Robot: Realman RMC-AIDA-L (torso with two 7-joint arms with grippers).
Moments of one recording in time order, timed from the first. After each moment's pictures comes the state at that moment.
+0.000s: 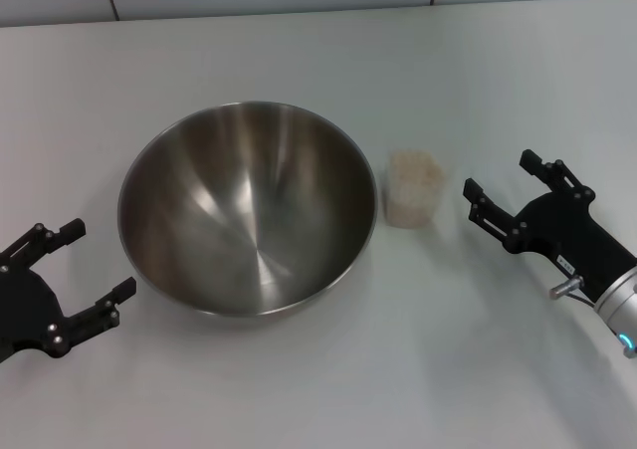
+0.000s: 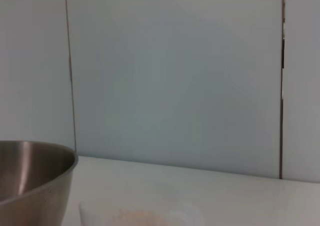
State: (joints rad) left arm -0.21 -2.03 0.61 0.38 1.73 1.59 -0.54; right arm 0.34 2.09 0.15 0.12 -1.99 -1.24 0.23
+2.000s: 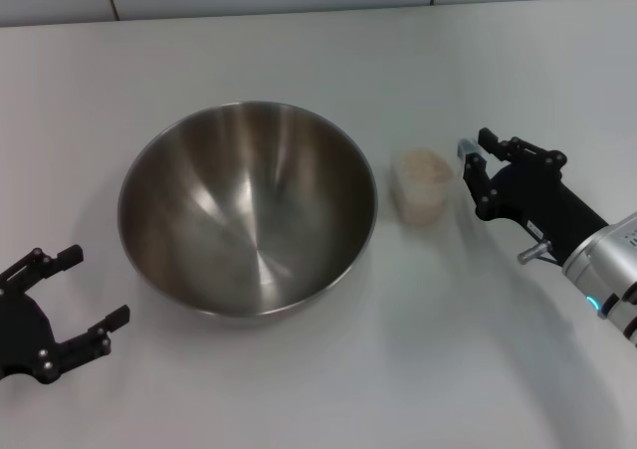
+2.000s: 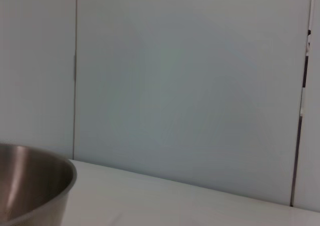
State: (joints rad) left arm -0.19 -2.00 0.64 0.37 1.77 1.59 -0.57; right arm 0.42 2.09 0.21 0.17 -1.99 -1.16 0.11
